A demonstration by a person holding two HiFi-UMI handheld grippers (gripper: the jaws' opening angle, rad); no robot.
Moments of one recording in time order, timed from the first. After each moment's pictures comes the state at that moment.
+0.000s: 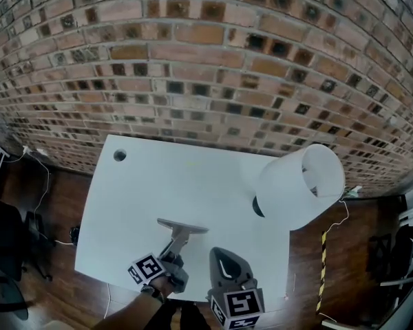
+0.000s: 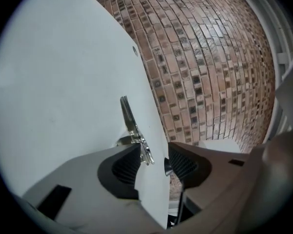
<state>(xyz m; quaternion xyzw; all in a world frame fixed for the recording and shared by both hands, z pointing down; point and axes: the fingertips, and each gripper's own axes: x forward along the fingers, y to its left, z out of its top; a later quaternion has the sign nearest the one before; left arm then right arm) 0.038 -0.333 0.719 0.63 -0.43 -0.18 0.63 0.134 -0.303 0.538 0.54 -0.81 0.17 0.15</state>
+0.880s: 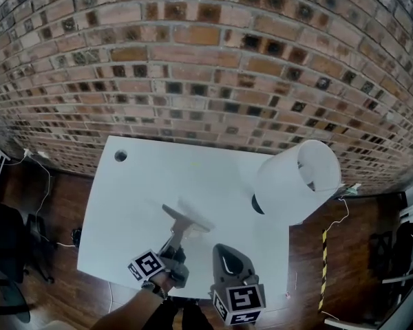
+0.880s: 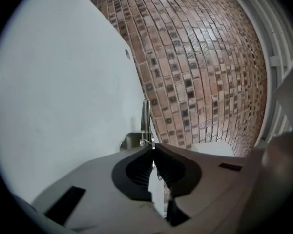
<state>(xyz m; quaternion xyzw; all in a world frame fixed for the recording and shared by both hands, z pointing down) 0.036 -0.345 0.698 0.65 -0.42 -0.21 0.60 0.142 -0.299 0.540 0.56 -0.80 0.17 0.15</state>
